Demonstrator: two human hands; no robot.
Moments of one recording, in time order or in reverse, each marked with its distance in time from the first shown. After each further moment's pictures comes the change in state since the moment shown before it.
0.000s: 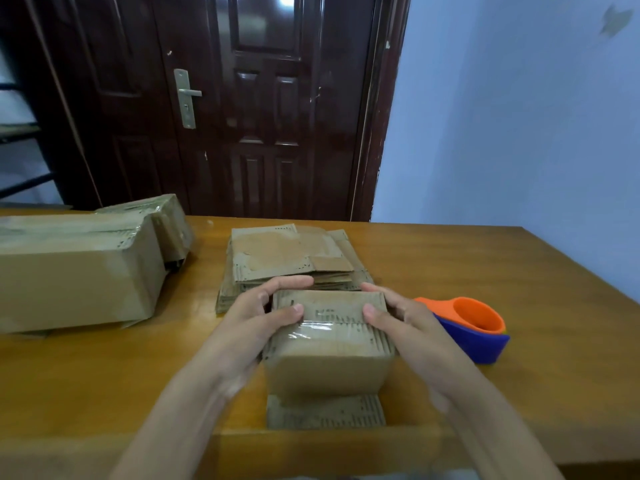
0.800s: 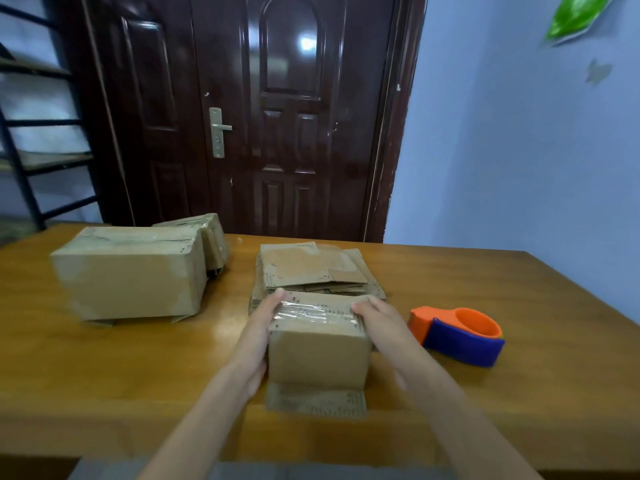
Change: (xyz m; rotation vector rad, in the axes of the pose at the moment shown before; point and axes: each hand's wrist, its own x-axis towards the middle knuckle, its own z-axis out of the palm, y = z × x) left_hand -0.034 -0.025 -0.015 -0.004 0.229 -0.047; right_hand 0.005 -0.007 0.047 -0.103 0.069 0.101
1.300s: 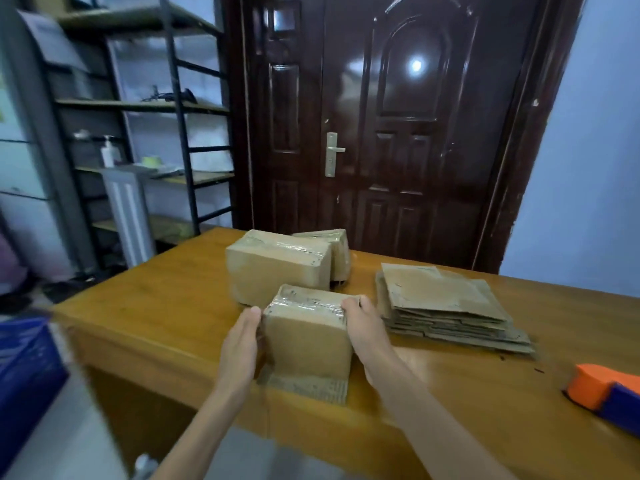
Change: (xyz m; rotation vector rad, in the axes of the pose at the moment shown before) left_hand -0.024 -0.017 -0.213 0.163 0.579 0.288; right_hand 0.017 -0.061 0.212 0.103 -0.174 -0.081
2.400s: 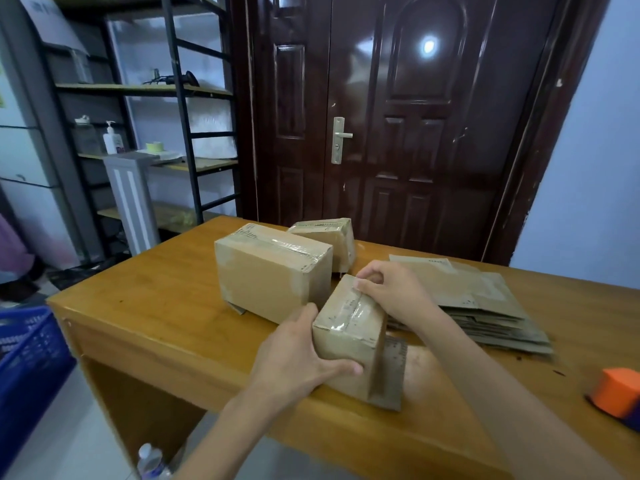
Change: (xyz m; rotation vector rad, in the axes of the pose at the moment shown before) left_hand -0.024 0.037 0.044 0.855 -0.270 0.323; right_hand 0.081 -0.020 -0.047 -0.635 -0.047 -0.396
